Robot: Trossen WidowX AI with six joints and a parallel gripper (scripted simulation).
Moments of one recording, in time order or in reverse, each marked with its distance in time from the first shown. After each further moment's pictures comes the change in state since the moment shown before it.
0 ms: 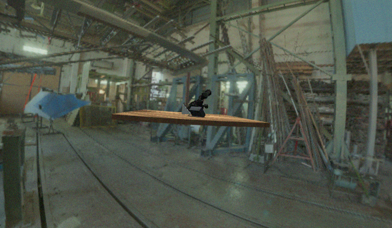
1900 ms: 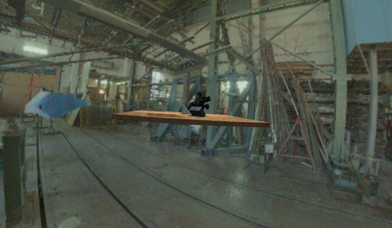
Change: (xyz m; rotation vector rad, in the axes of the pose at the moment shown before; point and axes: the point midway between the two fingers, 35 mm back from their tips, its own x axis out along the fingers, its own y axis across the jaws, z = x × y) arm -0.029 0.001 -0.026 0.005 -0.492 -0.002
